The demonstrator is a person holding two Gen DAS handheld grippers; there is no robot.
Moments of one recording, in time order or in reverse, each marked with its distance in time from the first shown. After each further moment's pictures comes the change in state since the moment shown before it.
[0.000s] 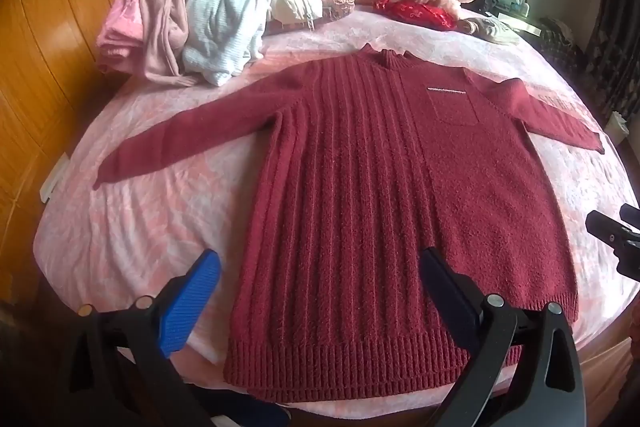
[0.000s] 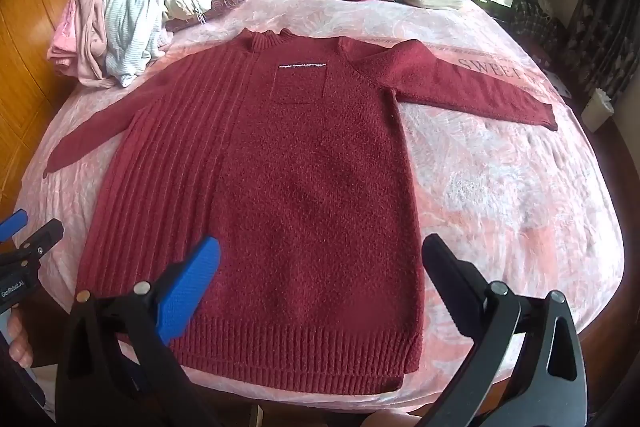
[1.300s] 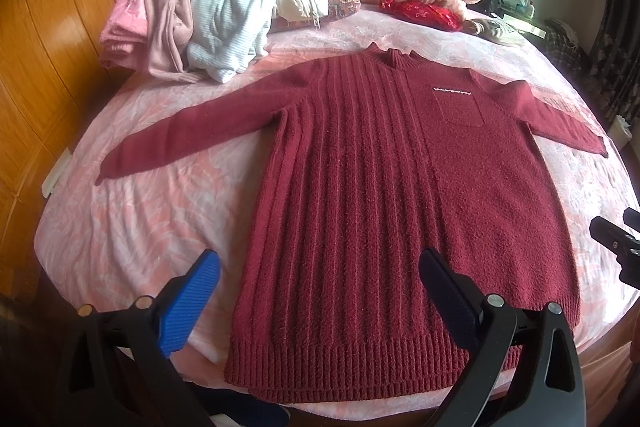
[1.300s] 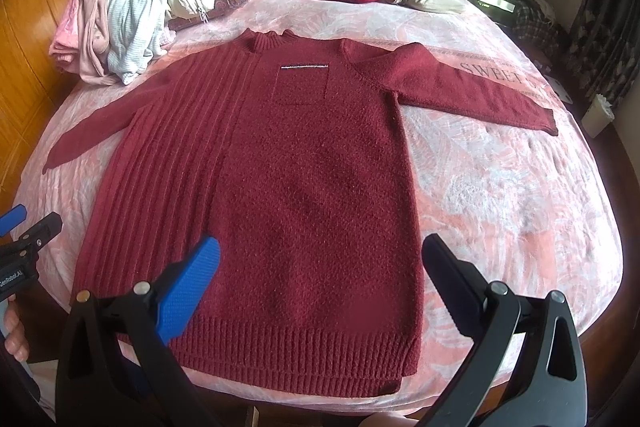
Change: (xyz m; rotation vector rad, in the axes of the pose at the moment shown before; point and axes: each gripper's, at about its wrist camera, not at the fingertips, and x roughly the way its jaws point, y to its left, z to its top) left arm 0.006 0.004 -0.004 -0.008 0.005 0.010; right arm -0.004 0.020 -0.020 -0.021 -0.011 0.002
